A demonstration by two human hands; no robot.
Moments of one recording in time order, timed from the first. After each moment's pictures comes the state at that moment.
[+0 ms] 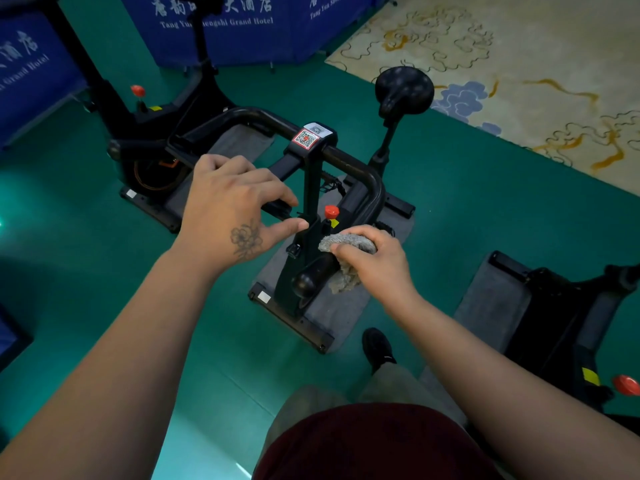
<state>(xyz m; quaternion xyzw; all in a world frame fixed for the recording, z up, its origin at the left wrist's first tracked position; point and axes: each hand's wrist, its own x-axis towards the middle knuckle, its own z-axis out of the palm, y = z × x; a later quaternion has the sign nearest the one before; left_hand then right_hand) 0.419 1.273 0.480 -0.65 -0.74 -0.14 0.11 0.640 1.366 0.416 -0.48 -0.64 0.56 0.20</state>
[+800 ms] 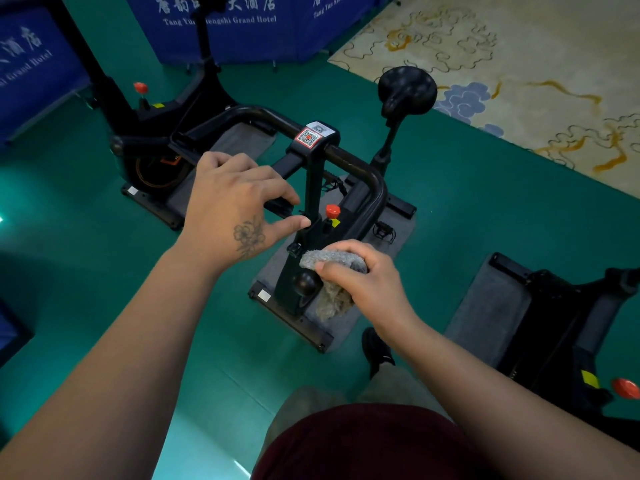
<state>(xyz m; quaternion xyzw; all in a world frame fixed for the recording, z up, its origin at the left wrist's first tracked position) 0.420 1.273 0.479 -0.65 -0.74 -0.15 0.11 0.648 1.332 0.433 -0.42 -0.62 0.64 0.19</state>
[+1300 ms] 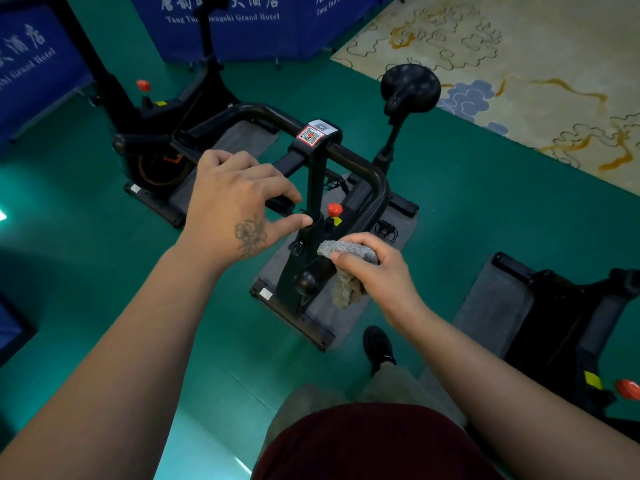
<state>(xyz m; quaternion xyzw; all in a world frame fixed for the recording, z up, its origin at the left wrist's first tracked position) 0.421 1.273 0.479 -0.64 -0.74 -0.16 0.10 0.653 1.352 0.424 -0.43 -0.61 0.63 0.18</state>
